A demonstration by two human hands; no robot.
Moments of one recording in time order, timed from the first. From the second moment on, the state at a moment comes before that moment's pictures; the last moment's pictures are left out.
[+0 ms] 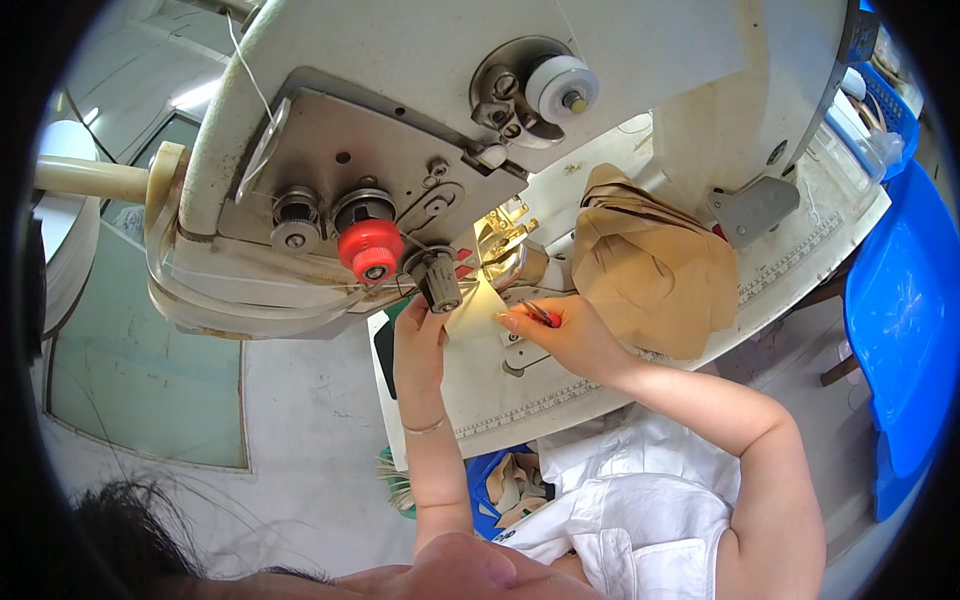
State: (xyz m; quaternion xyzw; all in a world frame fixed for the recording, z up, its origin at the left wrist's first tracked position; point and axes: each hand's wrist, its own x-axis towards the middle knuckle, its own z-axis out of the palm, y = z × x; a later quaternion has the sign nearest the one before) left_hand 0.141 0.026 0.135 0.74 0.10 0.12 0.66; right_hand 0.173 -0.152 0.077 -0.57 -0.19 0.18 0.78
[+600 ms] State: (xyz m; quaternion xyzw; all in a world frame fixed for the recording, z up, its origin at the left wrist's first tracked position) left_hand 0.128 0.030 0.112 0.71 0.11 0.03 0.70; right_hand 0.144 -0.164 0.085 -0.64 -0.21 0.19 0.71
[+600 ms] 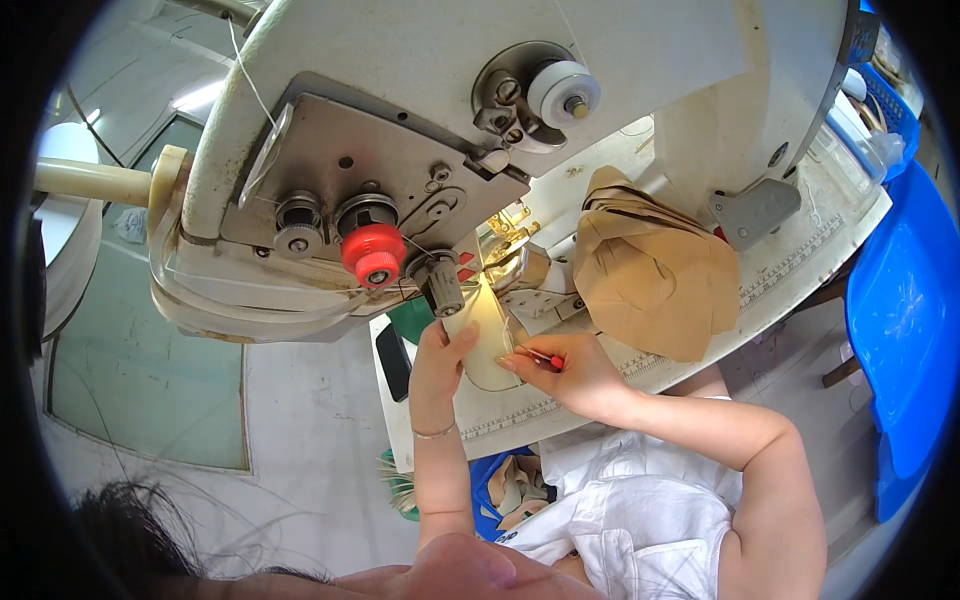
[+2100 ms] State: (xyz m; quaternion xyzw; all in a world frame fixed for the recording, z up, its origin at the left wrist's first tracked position) left_hand 0.181 0.026 0.122 0.62 0.17 0.18 0.74; right_hand 0.191 -0.192 0.050 -0.60 -0.03 0.10 0.79
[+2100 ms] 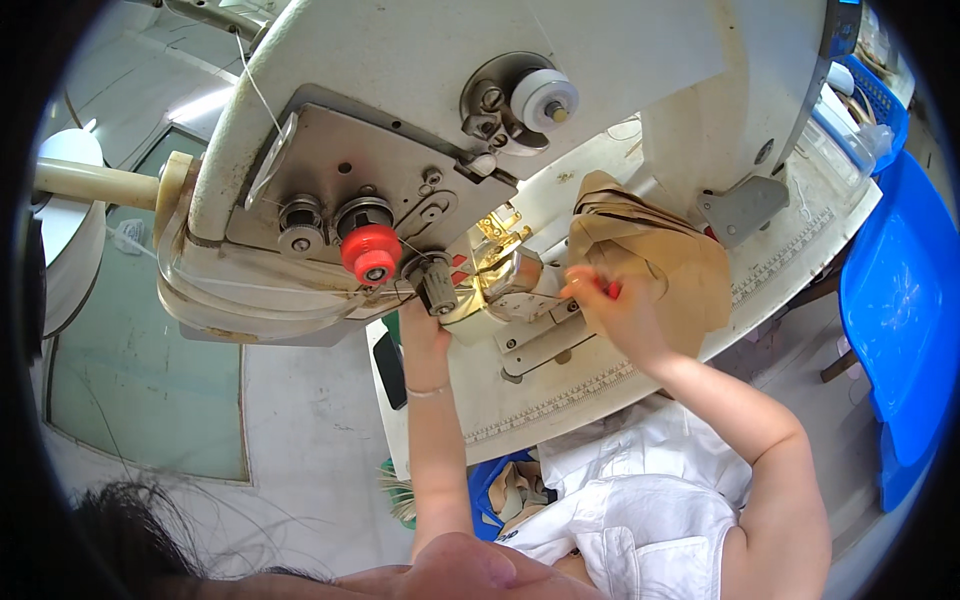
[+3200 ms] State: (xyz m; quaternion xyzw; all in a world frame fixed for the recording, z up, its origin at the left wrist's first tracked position) left_hand 0.078 0.142 0.070 0.96 -0.07 0.20 0.18; right_hand 0.131 -0.208 0.104 -0.33 -0.19 0.51 0.77
